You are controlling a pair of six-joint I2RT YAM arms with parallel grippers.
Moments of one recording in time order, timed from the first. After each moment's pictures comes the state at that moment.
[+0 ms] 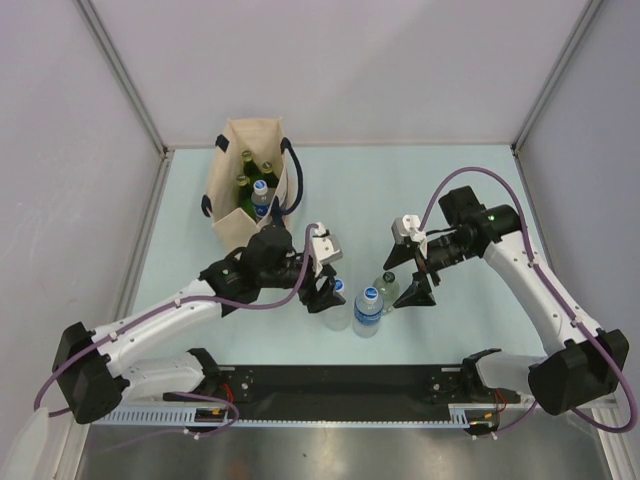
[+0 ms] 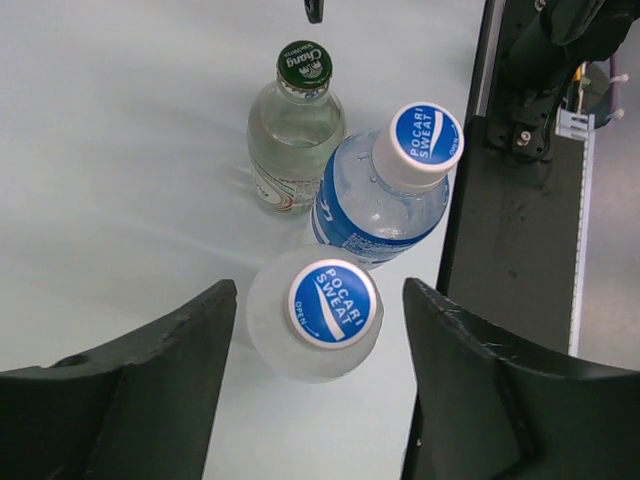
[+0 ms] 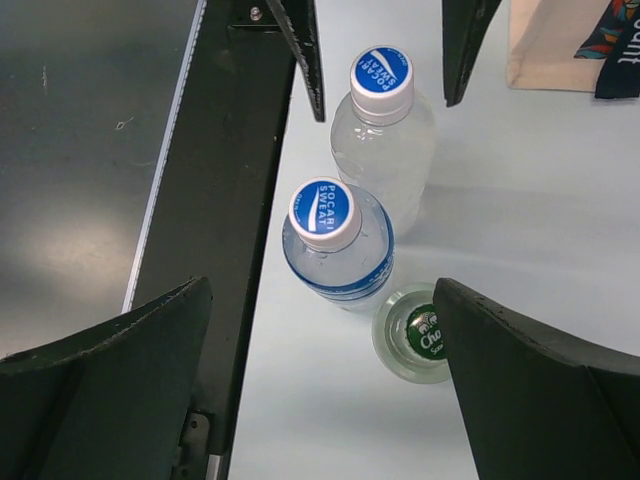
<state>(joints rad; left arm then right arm) -0.85 1.10 0.84 -0.23 0.48 0.11 0.34 1.24 1.21 -1.26 -1.10 -1.15</state>
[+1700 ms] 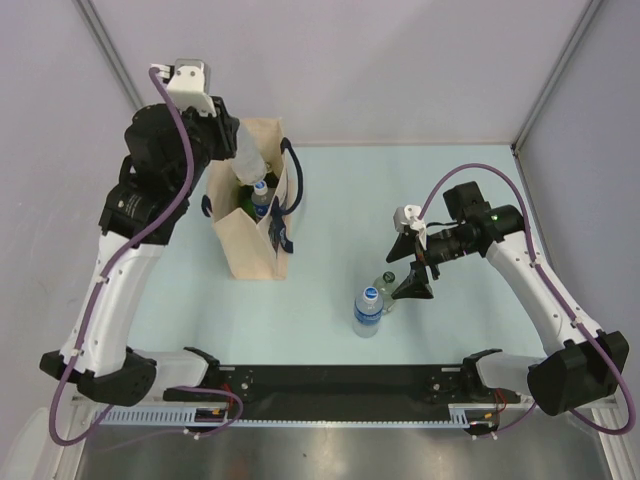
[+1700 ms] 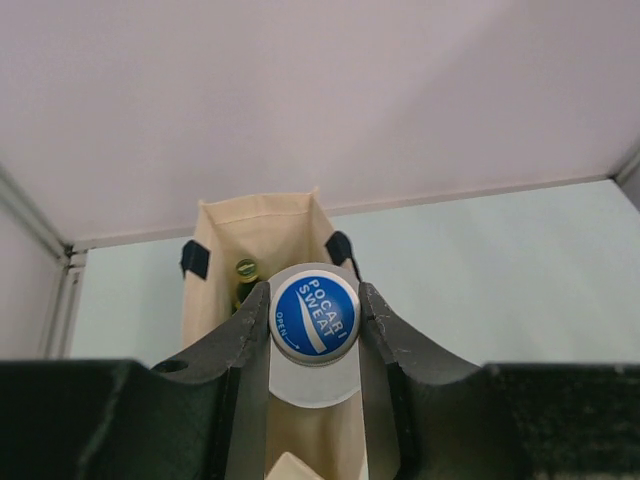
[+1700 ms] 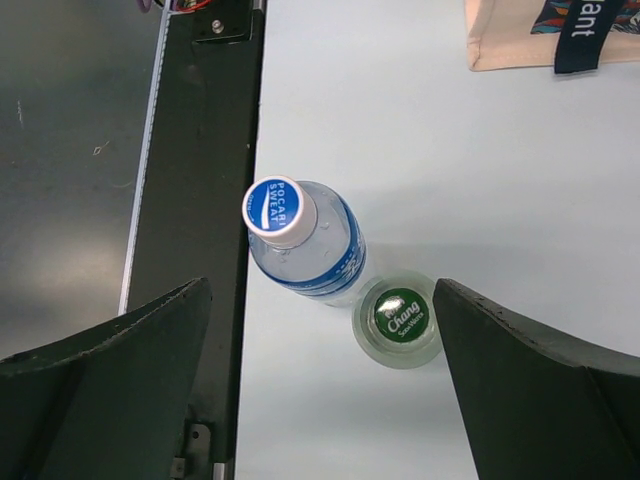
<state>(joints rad) -0.45 1.26 1.83 -0.62 -0.24 -0.06 0.30 1.24 1.20 -1.16 -1.08 -1.00</state>
